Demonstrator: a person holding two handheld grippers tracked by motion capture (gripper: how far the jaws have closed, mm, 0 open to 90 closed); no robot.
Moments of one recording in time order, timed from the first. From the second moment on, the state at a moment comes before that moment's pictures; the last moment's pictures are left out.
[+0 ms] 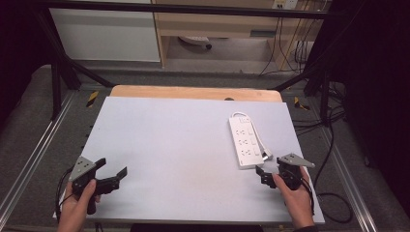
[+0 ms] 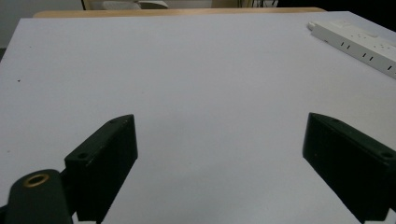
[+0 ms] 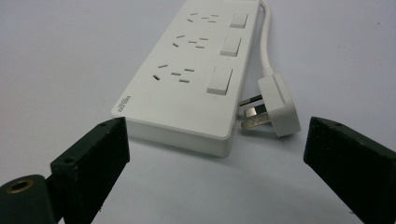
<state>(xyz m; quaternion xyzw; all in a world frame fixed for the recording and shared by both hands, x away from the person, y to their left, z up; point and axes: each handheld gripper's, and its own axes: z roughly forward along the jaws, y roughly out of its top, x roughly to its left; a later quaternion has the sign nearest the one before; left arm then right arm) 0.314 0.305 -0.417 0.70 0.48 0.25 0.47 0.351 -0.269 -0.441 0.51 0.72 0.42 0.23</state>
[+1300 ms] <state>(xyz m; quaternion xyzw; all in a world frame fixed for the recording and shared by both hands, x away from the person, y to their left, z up) 0.350 0.288 -0.420 0.70 0.48 0.25 0.48 0.373 -0.263 -0.417 0.52 0.69 0.45 0.22</state>
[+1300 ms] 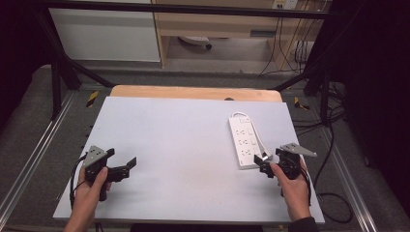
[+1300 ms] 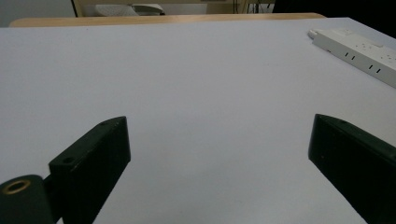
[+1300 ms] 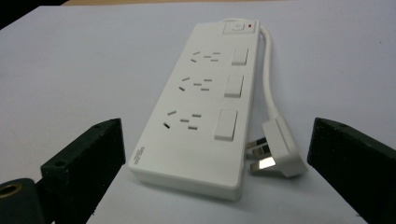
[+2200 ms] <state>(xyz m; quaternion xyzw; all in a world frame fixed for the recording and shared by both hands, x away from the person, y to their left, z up) 0.350 0.289 -0.422 0.70 0.48 0.25 0.47 0.444 -0.265 -0.357 0.50 0.68 0.47 0.27</state>
